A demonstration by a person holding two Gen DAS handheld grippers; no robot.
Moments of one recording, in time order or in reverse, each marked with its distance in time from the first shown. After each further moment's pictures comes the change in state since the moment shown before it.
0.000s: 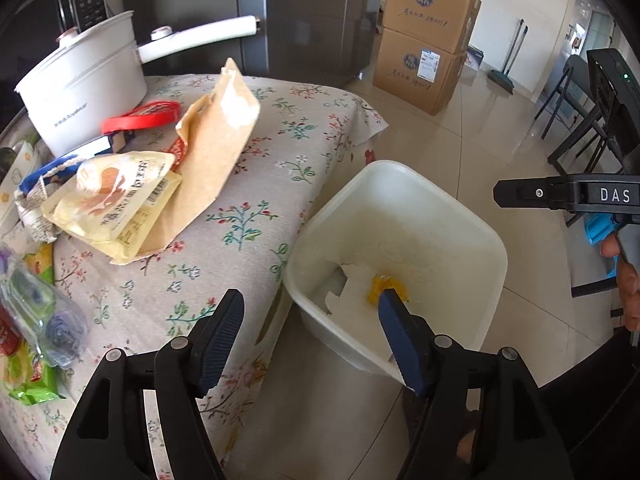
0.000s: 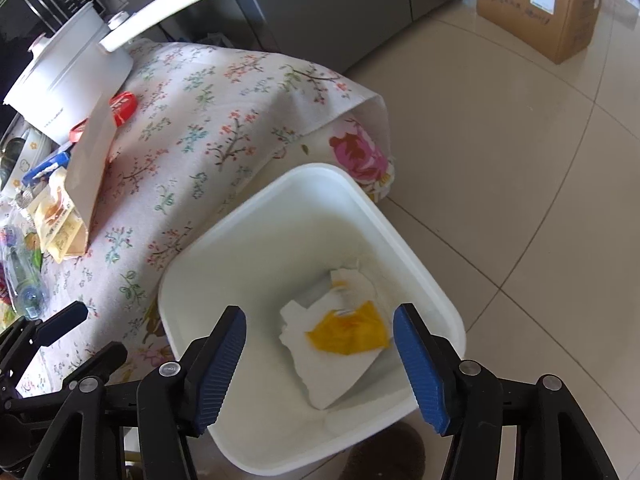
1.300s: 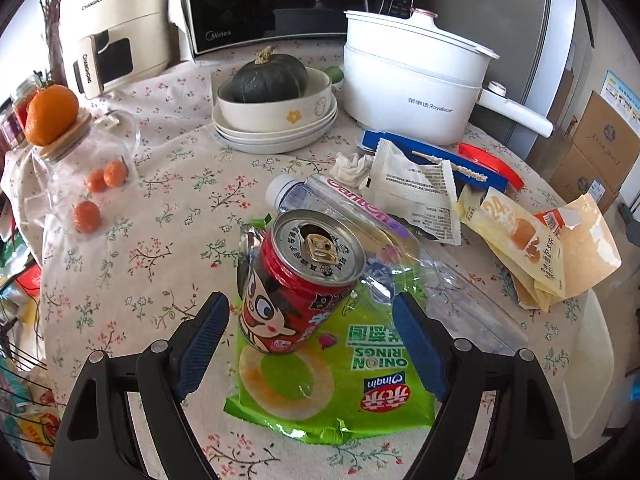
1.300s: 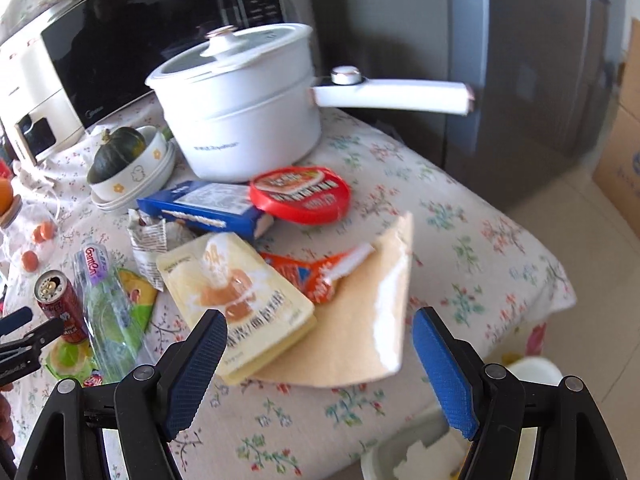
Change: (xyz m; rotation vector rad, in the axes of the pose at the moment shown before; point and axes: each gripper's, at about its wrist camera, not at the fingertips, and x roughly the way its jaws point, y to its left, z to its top) left arm -0.065 0.305 -0.056 -0.463 -0.118 0.355; right arm 0.019 0.236 0.056 -0.359 -0.249 0.085
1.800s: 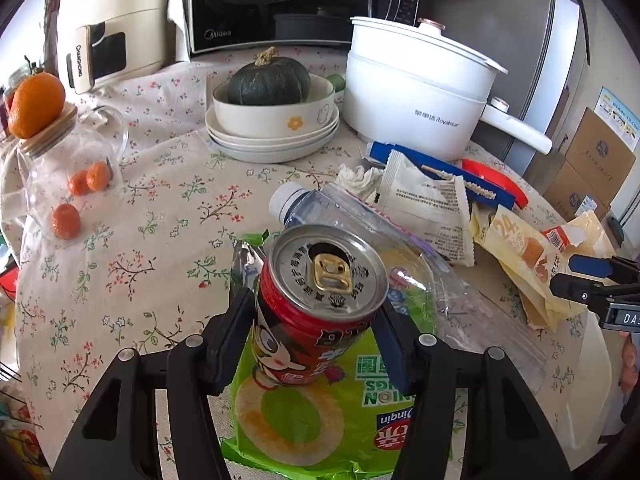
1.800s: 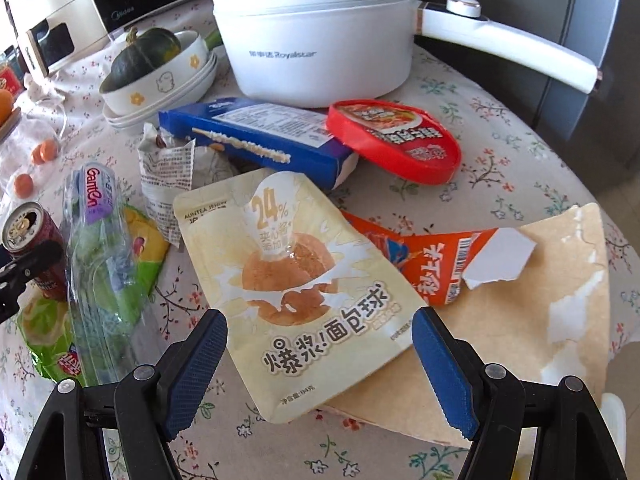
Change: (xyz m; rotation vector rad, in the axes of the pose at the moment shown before) left arm 0.024 0.012 0.002 -0.026 -0.050 -0.057; right arm 0.099 0.054 -0.008 -0.154 0.174 0.056
